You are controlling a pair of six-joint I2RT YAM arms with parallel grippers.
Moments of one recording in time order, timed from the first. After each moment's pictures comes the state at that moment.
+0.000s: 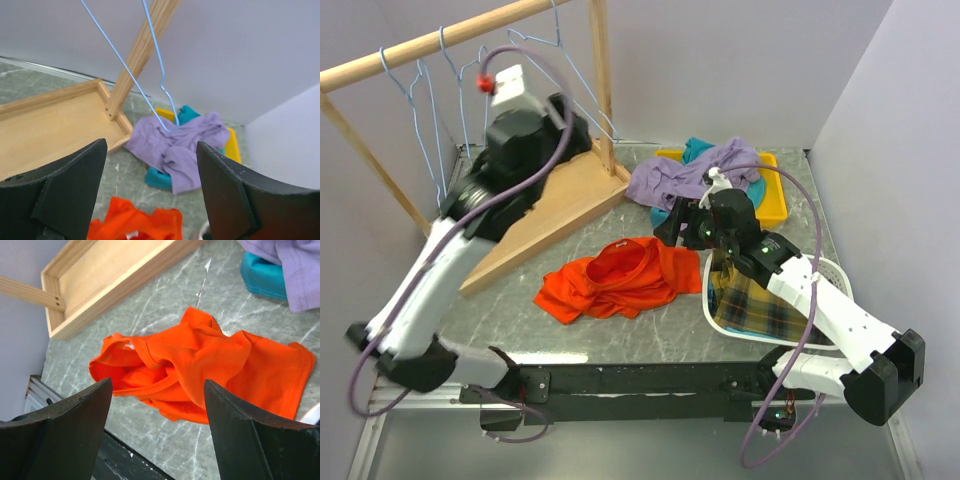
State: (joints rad) left arm -0.67 1.30 1.81 -0.62 -0.56 -0.56; right arm 0.60 1.14 1.02 -0.37 -0.06 0.61
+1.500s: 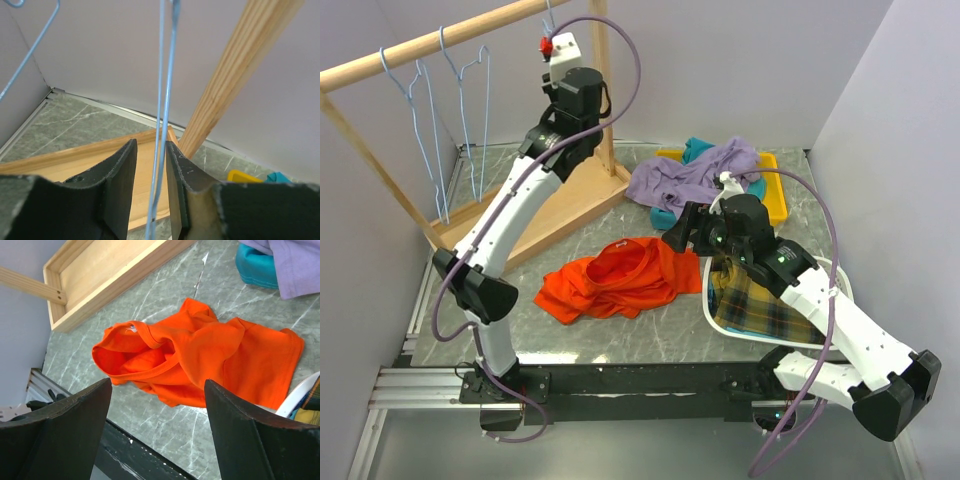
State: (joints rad) left arm -0.58 1.85 2.19 -0.49 -0.89 -0.29; right arm 0.60 1.04 1.03 -0.47 -0.06 0.60
